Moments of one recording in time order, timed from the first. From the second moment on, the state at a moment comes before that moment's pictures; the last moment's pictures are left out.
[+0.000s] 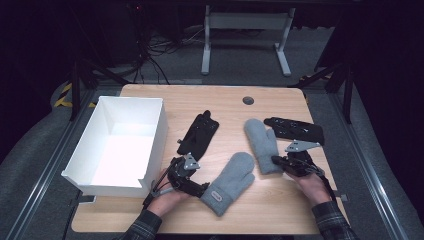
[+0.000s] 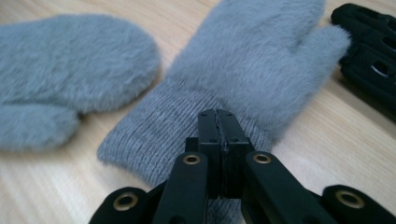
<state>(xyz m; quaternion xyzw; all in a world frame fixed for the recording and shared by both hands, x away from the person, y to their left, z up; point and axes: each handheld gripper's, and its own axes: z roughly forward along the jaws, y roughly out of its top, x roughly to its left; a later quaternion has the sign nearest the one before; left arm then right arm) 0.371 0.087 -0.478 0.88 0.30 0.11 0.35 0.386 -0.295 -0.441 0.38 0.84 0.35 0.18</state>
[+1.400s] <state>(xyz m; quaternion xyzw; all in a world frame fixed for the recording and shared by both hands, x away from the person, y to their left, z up) 0.372 0.088 -0.478 0.88 0.30 0.11 0.35 0.429 -0.260 -0.434 0.37 0.85 0.34 0.17</state>
